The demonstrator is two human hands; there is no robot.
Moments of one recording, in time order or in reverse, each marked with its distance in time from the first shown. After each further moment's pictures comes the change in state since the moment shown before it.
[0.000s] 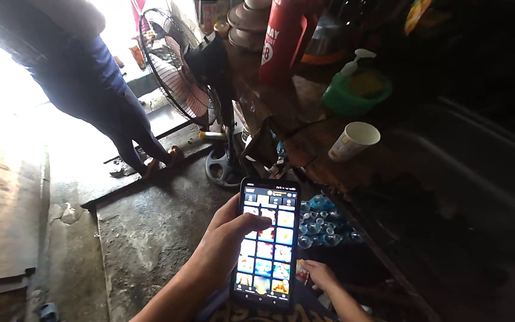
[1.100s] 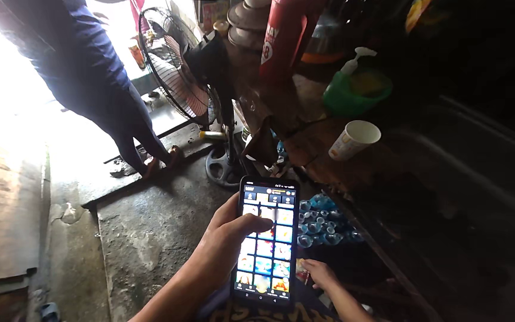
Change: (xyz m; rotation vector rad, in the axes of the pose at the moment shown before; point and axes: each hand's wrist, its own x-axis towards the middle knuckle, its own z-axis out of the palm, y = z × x) left_hand -0.001 0.001 0.000 0.033 0.000 -0.005; right_hand -0.002 -0.001 0.001 -0.003 -0.002 -0.011
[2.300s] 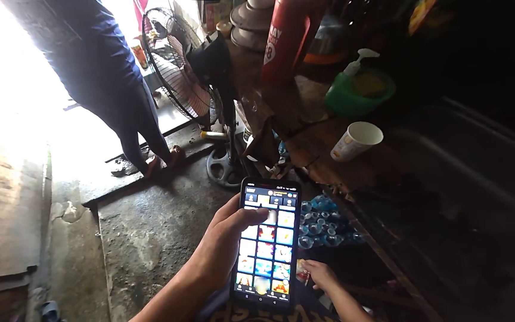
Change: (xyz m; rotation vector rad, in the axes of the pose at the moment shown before) left_hand -0.002 -0.003 -0.004 -0.067 -0.036 0.013; right_hand -0.001 -0.002 0.000 0.011 0.005 0.004
